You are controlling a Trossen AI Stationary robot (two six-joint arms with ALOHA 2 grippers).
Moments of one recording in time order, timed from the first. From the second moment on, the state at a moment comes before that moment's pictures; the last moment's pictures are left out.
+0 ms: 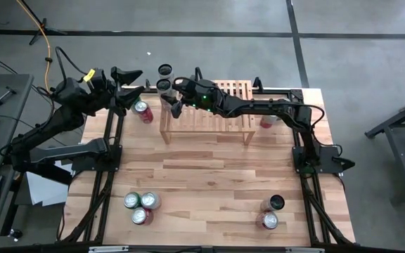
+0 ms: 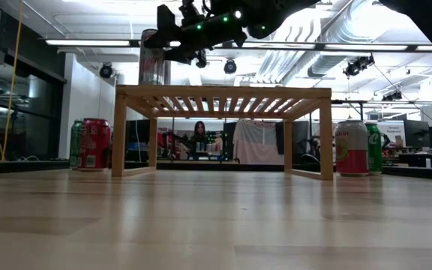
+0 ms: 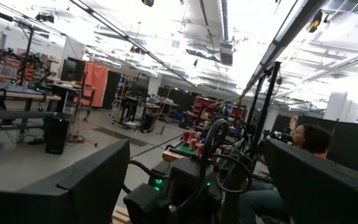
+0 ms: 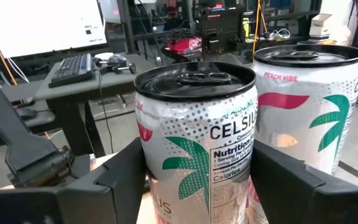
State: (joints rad) left arm 0.50 0.67 0.90 0.08 0.14 -0.30; right arm -0.26 2.07 1.71 0.30 0.10 0.11
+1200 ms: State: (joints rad) left arm 0.50 0.67 0.90 0.08 0.12 -0.30; right arm -0.29 2.07 1.71 0.31 0.11 0.10
